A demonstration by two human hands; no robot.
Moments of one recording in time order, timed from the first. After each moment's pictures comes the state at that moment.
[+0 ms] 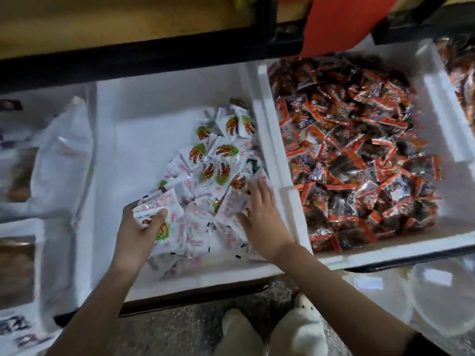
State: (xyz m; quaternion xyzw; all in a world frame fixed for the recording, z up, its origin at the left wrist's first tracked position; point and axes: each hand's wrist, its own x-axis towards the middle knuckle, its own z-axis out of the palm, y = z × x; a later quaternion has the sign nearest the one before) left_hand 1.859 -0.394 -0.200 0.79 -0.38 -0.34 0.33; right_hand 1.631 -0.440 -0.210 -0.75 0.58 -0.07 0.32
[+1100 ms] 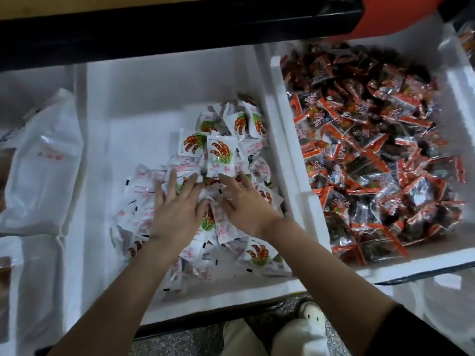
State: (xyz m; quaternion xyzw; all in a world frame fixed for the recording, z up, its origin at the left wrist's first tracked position) left_hand 1.842 -0.462 -0.255 0.67 -0.74 -0.08 -0.05; right_hand 1.679 -0.492 -0.226 -0.78 0.48 -0.05 0.39
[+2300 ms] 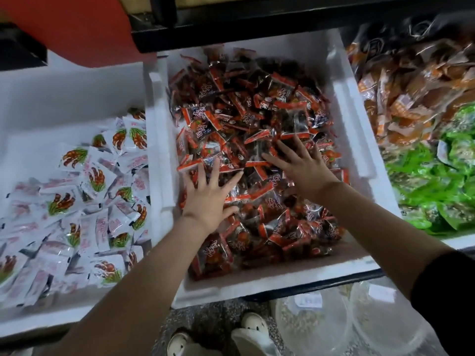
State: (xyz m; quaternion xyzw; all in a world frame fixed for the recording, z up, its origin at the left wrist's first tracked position) left_hand 1.547 -0.533 -0.242 0.62 -0.77 -0.07 -0.17; right_hand 1.327 -0.594 -0.222 -0.85 0.49 0.18 0.05
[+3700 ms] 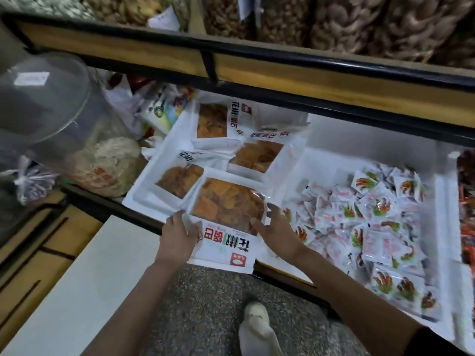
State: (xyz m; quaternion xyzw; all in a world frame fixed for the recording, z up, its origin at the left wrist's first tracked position) left_hand 2.078 -0.201 -0.157 0.90 -0.28 -0.22 0.26; right_hand 1.908 -0.339 -0.156 -0.75 0.42 -0.06 0.51
